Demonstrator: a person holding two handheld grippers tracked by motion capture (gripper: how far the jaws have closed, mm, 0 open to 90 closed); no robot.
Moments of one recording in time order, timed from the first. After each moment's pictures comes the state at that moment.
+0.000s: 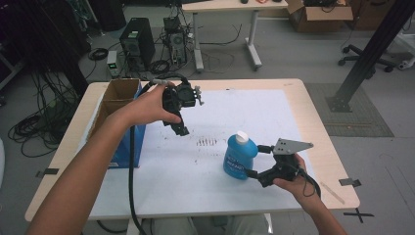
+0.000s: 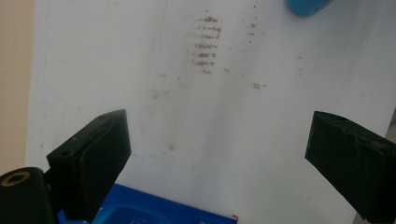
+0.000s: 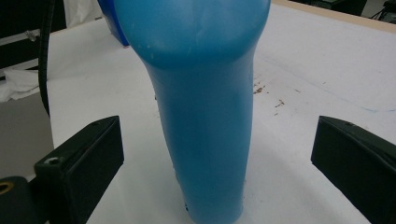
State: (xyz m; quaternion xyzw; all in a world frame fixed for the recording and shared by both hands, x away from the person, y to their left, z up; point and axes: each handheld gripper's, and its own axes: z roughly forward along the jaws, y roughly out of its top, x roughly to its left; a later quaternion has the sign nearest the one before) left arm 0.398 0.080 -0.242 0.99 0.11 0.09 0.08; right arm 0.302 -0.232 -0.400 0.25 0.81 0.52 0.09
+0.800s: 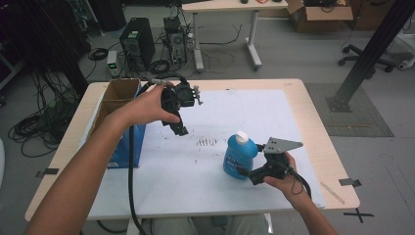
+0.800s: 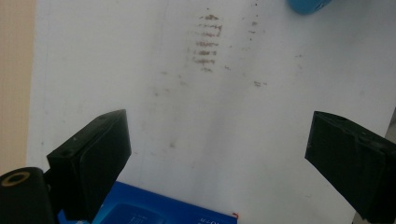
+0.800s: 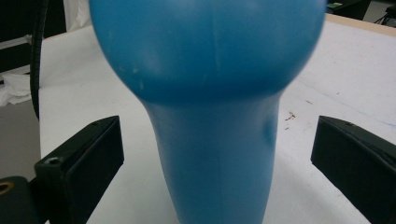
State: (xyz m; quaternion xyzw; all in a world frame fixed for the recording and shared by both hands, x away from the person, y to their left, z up) left arm 0.398 0.083 -0.242 0.99 0.12 0.09 0.08; right arm 0.310 -0.211 -0.408 0.25 0.80 0.53 0.10
